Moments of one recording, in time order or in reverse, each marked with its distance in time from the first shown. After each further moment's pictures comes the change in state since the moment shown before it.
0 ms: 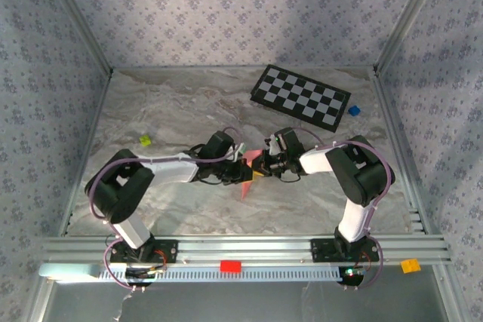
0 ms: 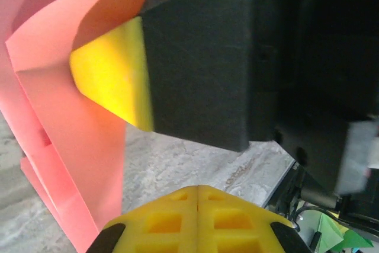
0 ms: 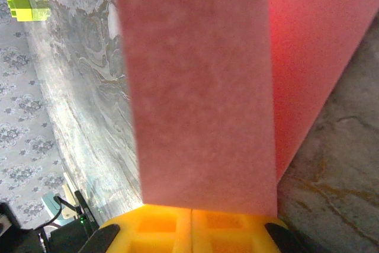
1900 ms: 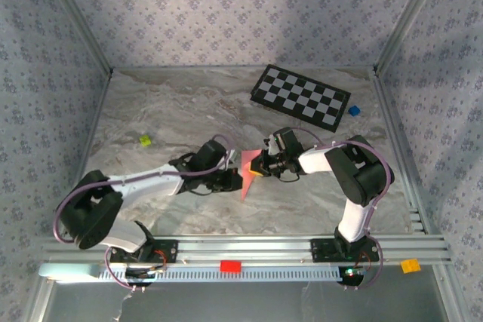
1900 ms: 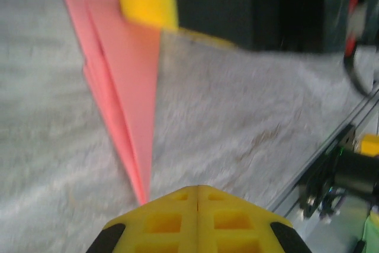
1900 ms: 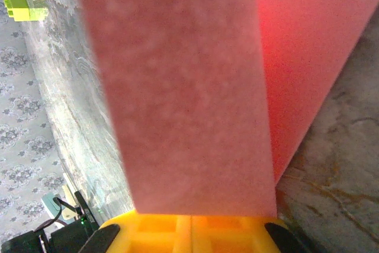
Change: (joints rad) left arm -0.049 -0.235 -0.087 -0.166 -0.168 0.039; right arm 0.006 0.004 0.012 -0.015 0.006 0.008
